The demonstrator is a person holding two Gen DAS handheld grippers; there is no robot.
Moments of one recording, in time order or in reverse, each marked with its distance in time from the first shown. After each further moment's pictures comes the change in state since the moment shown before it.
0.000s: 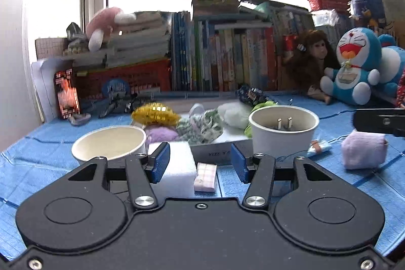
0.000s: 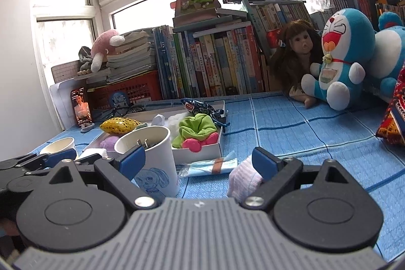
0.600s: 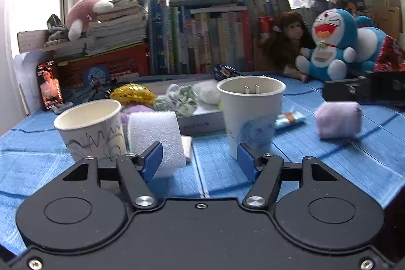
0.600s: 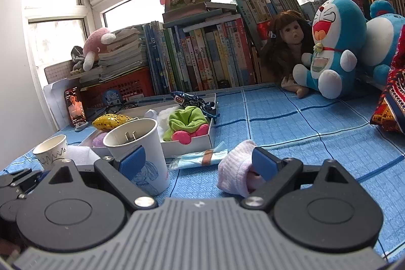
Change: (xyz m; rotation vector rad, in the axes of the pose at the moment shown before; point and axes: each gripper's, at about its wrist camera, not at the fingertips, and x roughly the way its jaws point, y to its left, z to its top) left arm -0.022 -0.016 -0.025 0.054 0.051 -0.102; right arm 0.001 -0.011 -0.008 0.032 0.017 -0.022
